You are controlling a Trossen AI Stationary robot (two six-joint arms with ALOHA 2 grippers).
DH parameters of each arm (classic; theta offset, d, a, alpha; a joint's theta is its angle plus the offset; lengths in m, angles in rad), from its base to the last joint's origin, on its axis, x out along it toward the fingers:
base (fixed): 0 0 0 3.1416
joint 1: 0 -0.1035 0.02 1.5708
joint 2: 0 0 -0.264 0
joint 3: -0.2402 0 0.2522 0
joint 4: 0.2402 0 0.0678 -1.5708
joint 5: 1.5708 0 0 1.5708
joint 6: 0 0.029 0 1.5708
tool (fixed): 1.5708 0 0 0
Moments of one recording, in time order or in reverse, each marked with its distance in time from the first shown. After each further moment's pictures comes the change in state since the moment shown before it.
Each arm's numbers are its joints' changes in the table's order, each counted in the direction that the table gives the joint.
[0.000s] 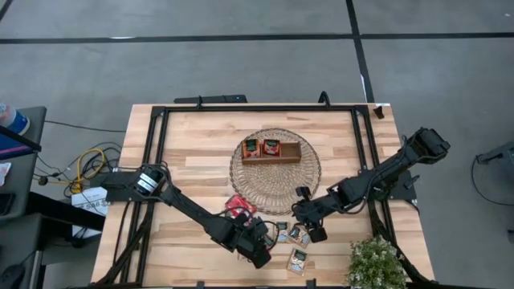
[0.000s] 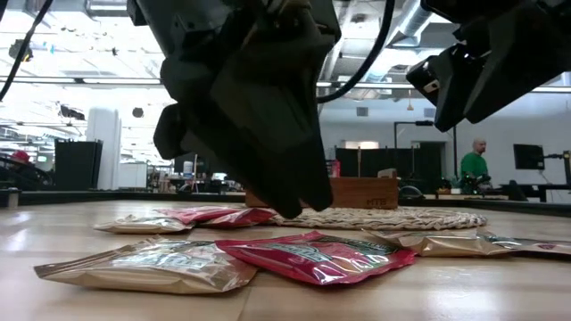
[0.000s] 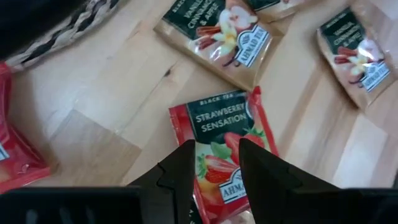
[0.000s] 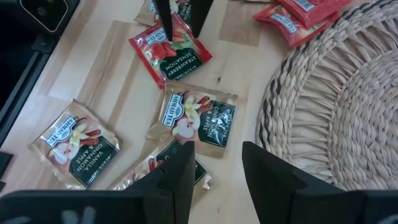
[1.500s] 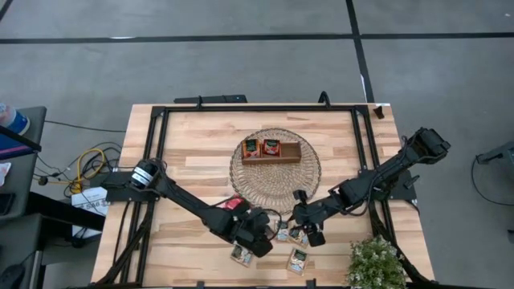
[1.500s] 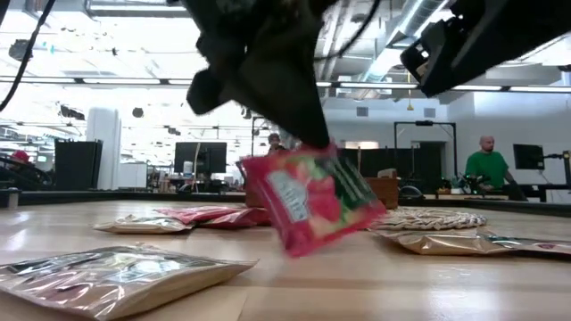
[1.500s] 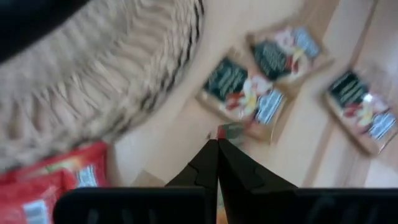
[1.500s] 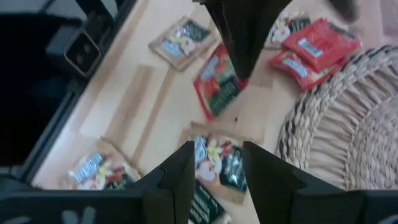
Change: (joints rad) left arm -0.037 -0.080 0.002 0.052 -0.141 0.126; right arm -0.024 0.000 0.000 -0.139 0.000 0.014
